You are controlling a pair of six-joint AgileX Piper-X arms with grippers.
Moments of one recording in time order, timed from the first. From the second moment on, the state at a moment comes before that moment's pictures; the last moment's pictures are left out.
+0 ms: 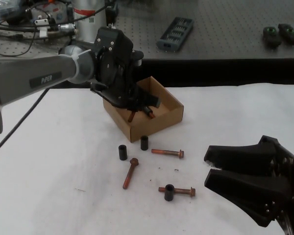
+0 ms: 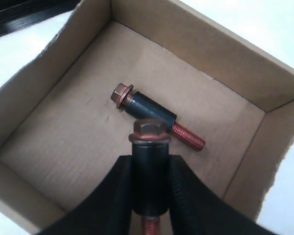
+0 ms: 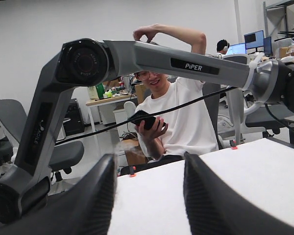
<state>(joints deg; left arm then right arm) -23.8 127.5 -101.5 32.8 8.4 -1.5 35.4 64.1 -8.7 -66.2 -46.1 24.8</state>
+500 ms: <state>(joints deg) -23.8 127.5 -101.5 33.7 8.4 -3.0 35.4 64.1 -8.7 -65.4 -45.7 24.0</state>
